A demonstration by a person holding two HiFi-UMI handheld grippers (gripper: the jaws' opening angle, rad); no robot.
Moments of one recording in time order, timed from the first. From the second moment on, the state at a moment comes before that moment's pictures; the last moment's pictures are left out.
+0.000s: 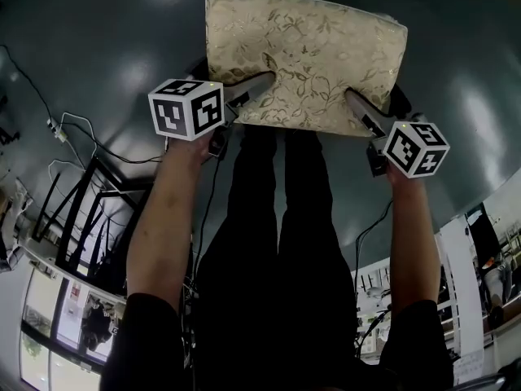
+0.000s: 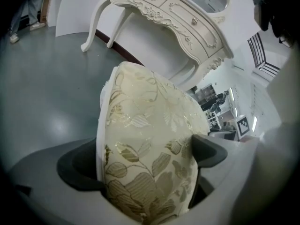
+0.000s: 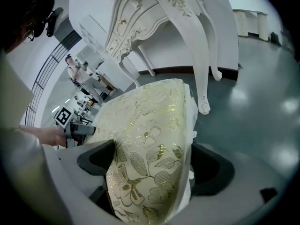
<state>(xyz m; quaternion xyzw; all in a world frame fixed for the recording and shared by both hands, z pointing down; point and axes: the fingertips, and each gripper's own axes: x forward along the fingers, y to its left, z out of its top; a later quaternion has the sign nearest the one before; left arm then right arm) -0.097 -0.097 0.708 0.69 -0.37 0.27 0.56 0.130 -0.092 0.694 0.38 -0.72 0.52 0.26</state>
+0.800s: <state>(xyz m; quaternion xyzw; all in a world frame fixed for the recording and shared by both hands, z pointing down) -0.102 -0.101 0.698 0.69 -0.37 0.28 0.55 0.129 -0.093 0.696 0.35 -0.72 0.54 0.27</state>
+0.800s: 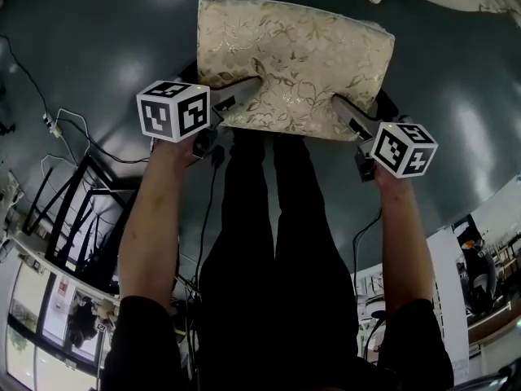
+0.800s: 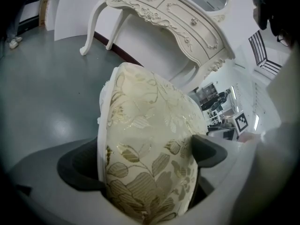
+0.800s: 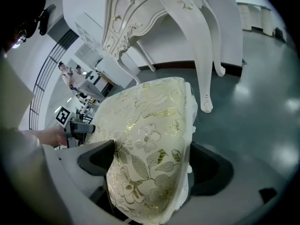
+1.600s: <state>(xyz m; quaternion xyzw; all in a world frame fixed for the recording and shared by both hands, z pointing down) -0.099 -0.097 0.704 0.68 -0.38 0.26 0.56 0.126 -0.100 0.700 0.31 -0.72 0.56 0.28</state>
